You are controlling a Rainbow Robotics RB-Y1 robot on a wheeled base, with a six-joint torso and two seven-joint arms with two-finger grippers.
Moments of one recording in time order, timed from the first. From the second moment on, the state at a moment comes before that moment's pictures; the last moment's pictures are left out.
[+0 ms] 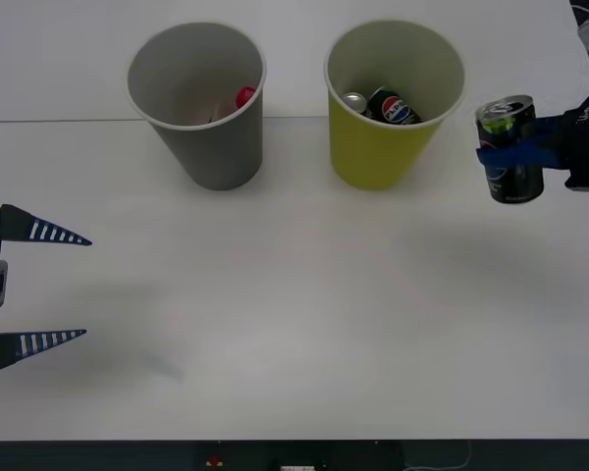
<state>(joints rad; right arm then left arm) -0.32 -1.02 -0.20 -2.13 1.68 -1.30 -1.35 0.26 1.13 0.26 -2.01 -1.31 -1.13 -0.09</state>
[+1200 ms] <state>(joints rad) -1.13 -0.79 0.32 -1.29 1.92 -1.32 -1.29 0.26 1.13 0.26 -2.01 -1.31 -1.13 -0.09</state>
